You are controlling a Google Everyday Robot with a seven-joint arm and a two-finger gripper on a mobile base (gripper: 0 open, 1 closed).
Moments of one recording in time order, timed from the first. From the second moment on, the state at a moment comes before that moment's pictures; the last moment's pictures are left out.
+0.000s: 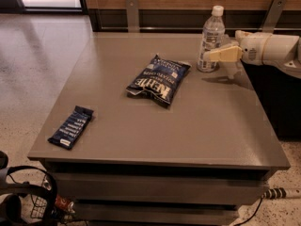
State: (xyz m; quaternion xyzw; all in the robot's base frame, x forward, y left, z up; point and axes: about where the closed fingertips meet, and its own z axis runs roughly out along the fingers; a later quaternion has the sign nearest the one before) arm 0.732 -0.240 0.889 -0.30 0.73 0.22 0.57
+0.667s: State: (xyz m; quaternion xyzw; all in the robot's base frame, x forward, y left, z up) arm 0.754 -0.221 0.896 -0.30 0.69 0.25 0.61
